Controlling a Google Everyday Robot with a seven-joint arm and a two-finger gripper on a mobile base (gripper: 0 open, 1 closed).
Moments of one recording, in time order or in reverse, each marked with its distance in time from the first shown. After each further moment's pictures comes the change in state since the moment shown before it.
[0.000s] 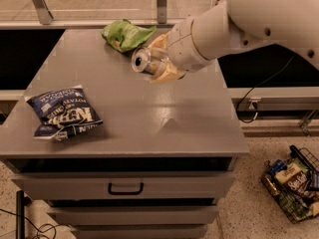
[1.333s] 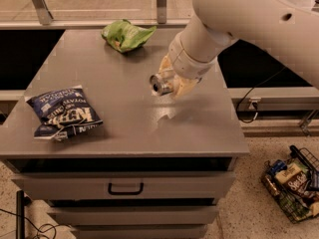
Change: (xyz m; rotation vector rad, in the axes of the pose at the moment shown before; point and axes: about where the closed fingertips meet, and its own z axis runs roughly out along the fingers) arm 0.060 0.033 0.010 -0.289 0.304 -0.277
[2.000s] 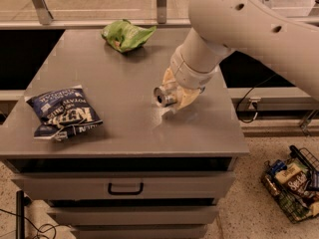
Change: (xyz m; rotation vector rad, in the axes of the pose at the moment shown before) arm 0.004 0.028 0.018 -0.085 0.016 -0.003
